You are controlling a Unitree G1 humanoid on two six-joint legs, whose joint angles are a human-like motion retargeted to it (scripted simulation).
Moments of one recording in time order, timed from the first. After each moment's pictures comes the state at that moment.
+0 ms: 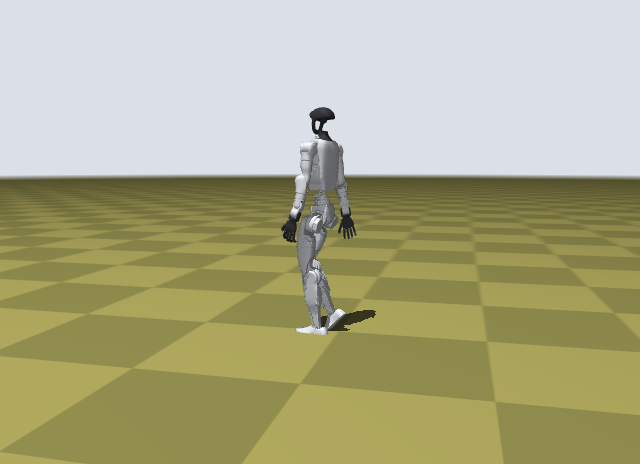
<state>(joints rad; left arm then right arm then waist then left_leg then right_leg) -0.03 0.16 0.33 1.51 0.24 -0.24 -0.13 0.09 -0.18 -0.27 1.64 -0.86 -0.04 0.04 -0.13 0.03 -0.06 -0.11 -0.06 0.01 0.14 -0.15 0.16 -0.34 0.10 -0.16 0.82 0.27 -0.08</state>
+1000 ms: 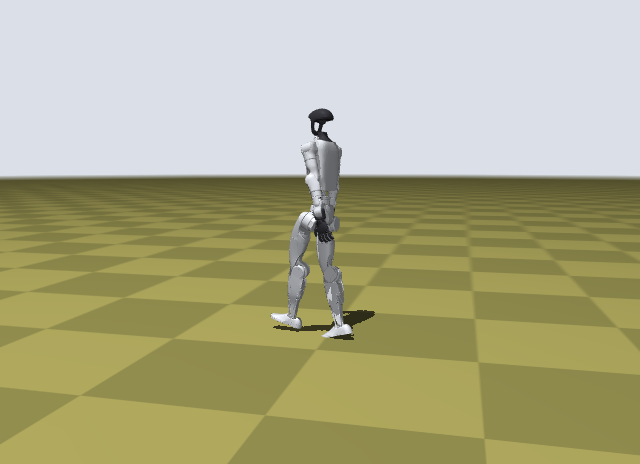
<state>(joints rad) 0.28 0.13 0.45 1.63 0.46 -0.16 -0.18 -0.17 -0.25 -0.22 1.47 -0.82 -0.12 0.04 -0.09 -0.07 -0.04 -0.37 -0.20 0.15 0.07 -0.05 0.12 0.12 0.13 -0.10 0.11 -0.01 -0.13</state>
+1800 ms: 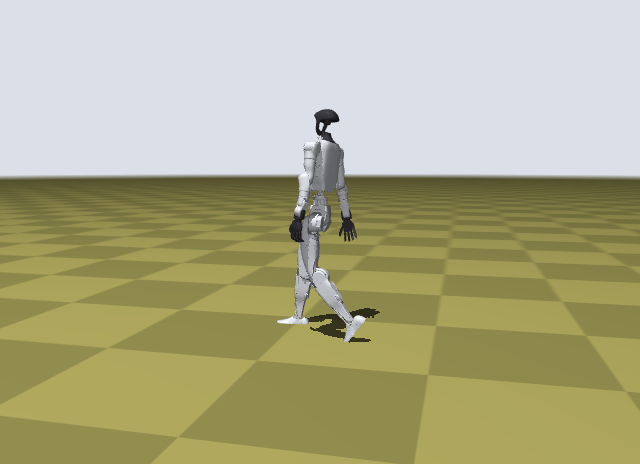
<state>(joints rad) 0.06 0.18 0.24 1.54 0.41 -0.20 -0.17 0.14 -0.20 -0.34 1.69 -0.83 -0.03 0.05 -0.29 -0.01 -0.09 0.10 -0.05 -0.10 0.56 0.26 -0.13 -0.33 -0.07 0.08 0.16 0.10 0.03</state>
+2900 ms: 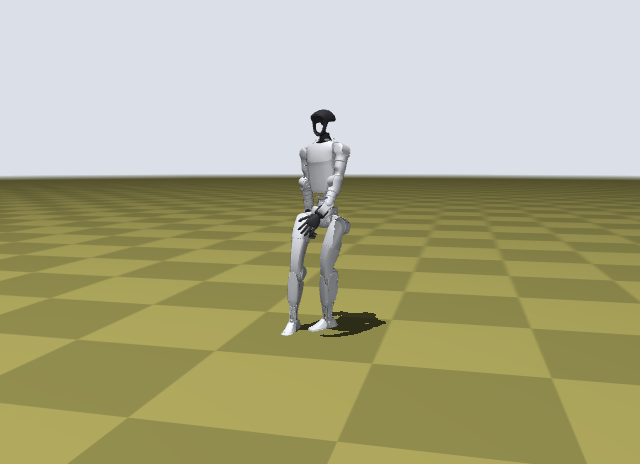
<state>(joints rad) -0.32 0.05 -0.07 1.35 0.43 -0.33 -0.13 0.16 -0.20 -0.25 1.70 -0.69 -0.15 -0.08 -0.20 0.09 -0.02 0.00 -0.27 -0.27 0.24 -0.16 0.25 -0.28 0.06 0.23 0.29 0.08 0.07</state>
